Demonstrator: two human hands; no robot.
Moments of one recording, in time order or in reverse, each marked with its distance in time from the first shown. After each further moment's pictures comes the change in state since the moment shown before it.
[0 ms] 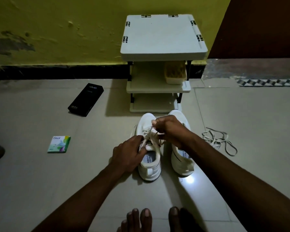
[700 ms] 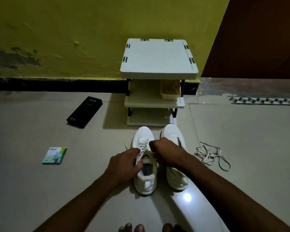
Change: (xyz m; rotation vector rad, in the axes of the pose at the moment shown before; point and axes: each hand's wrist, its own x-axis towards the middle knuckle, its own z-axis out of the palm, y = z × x) left_hand 0.004 0.001 -0.007 0.070 -0.037 0.061; right_hand -0.022 -0.014 0.001 -1.252 -0.124 -0.126
